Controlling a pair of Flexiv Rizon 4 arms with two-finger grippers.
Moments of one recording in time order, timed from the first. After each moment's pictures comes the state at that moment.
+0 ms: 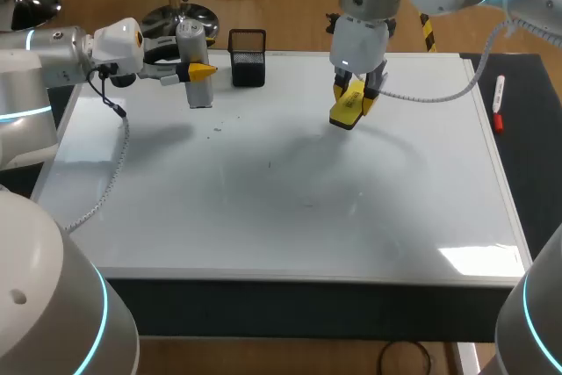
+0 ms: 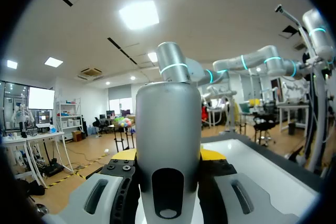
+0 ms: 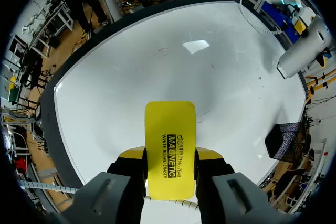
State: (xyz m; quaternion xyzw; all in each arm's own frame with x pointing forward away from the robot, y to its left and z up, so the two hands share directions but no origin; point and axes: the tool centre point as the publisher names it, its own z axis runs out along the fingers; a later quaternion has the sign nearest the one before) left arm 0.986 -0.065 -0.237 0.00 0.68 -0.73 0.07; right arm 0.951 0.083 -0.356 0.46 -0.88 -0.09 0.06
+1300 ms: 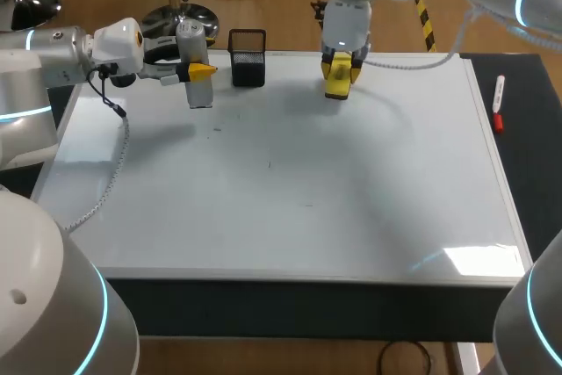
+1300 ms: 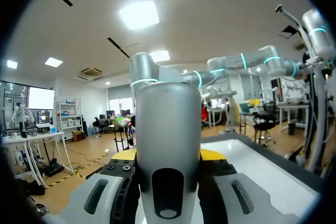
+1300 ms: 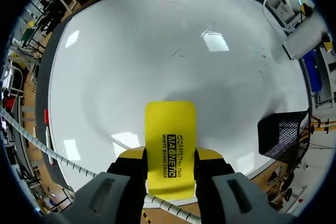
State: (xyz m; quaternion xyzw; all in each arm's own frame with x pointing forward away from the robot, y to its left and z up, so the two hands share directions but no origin) left arm 0.986 -0.065 -0.237 0.00 0.68 -0.73 0.07; right arm 1.086 0.093 -0.398 0.61 -0.79 -0.05 0.03
